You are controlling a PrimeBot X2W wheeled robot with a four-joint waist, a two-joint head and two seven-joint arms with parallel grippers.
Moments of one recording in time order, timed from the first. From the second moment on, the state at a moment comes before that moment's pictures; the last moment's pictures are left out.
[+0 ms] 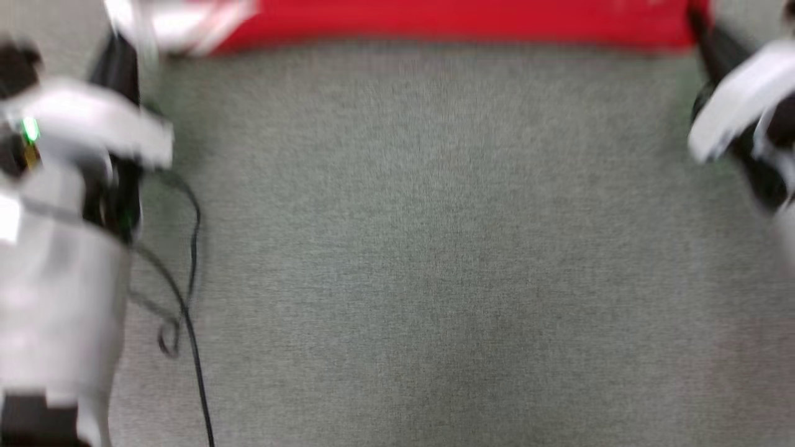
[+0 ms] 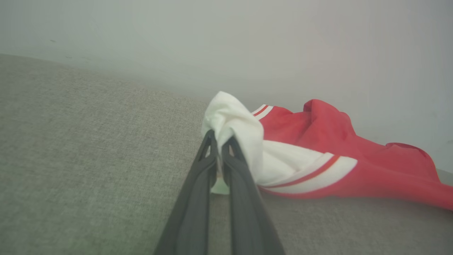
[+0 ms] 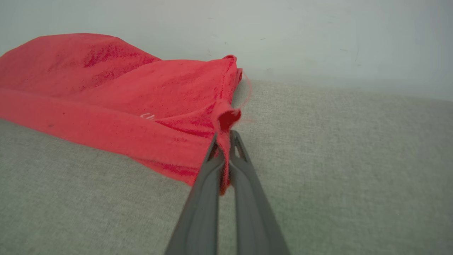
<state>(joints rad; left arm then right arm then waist) -0.95 0.35 -0.17 0.81 -0.72 -0.13 -0.22 -1.03 -0.41 0.42 0.81 0.61 0.13 -0.05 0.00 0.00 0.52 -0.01</state>
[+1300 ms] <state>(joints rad) 0.24 0.44 -0.16 -0.10 -0.82 0.22 0.00 0.24 -0.16 -0.15 -0.05 0.33 0.14 0.40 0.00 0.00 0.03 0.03</state>
